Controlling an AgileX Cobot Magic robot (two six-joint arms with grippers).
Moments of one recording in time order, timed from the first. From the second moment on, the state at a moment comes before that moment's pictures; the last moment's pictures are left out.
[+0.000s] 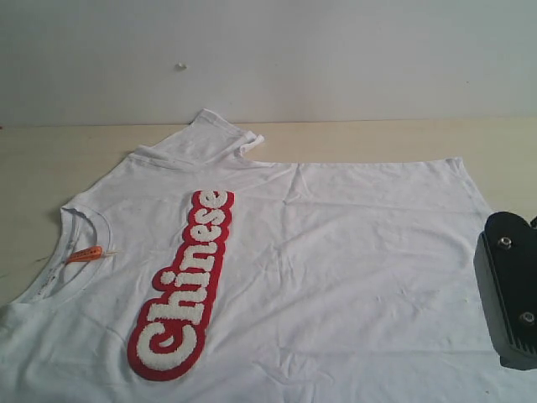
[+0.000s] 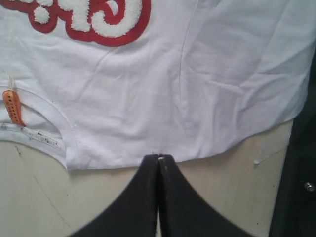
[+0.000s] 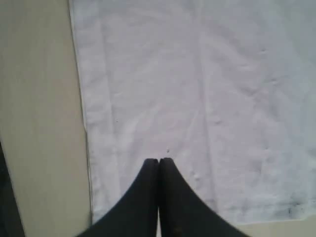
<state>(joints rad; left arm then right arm) -0.49 1.01 -0.79 -0.06 1.18 1.06 0.26 1.06 -0.62 0.13 0.99 -1.09</state>
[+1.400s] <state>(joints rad) -0.49 1.27 -0.85 -0.06 1.01 1.15 0.26 0.99 -0.62 -0.28 0.87 -0.99</state>
